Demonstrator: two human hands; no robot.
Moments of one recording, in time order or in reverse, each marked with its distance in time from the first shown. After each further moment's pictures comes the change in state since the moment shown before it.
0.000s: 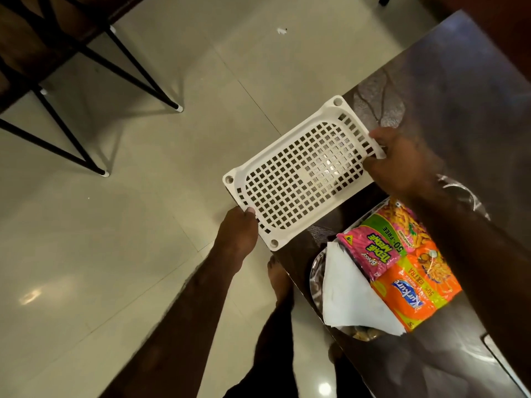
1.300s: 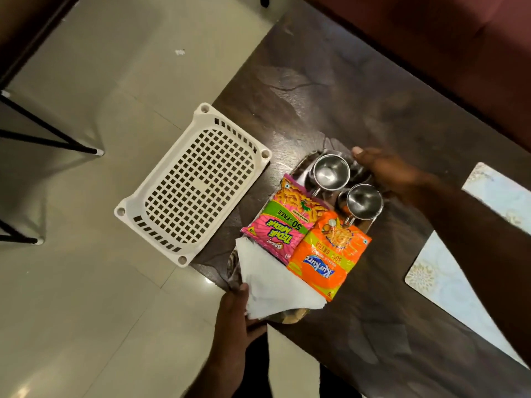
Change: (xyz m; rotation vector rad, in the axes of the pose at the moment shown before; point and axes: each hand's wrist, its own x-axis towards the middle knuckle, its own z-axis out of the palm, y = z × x) left_hand -0.121 -0.086 0.118 -0.343 -0.159 -0.293; right_hand -0.041 0.189 -0.076 0.540 -0.078 0.383
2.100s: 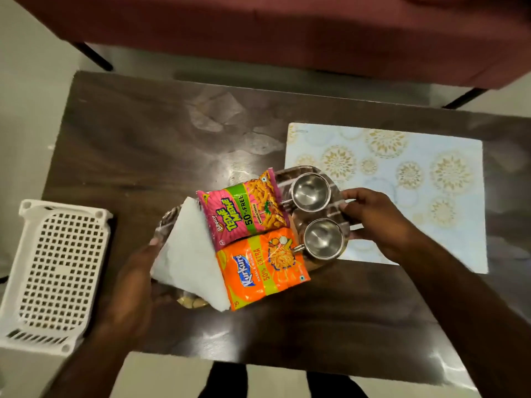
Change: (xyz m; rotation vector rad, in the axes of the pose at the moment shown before) left_hand -0.047 0.061 0.151 0.642 -0.186 0.413; right_hand -0.165 0.237 -0.139 0.626 0.289 0.159
